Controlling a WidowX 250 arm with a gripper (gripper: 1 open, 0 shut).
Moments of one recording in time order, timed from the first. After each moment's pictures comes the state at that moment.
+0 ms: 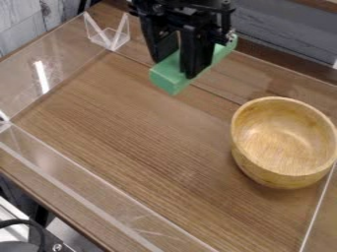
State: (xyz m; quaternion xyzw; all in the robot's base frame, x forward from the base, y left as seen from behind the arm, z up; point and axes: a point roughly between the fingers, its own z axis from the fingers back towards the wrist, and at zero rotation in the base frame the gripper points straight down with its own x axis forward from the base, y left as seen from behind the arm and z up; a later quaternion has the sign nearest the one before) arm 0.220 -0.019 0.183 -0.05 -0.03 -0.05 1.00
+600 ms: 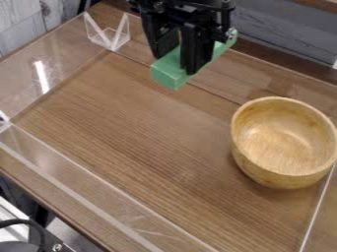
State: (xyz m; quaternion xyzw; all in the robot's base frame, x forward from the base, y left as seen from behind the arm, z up) arm 0.224 -0.017 0.183 -0.04 -0.04 -0.06 1.00
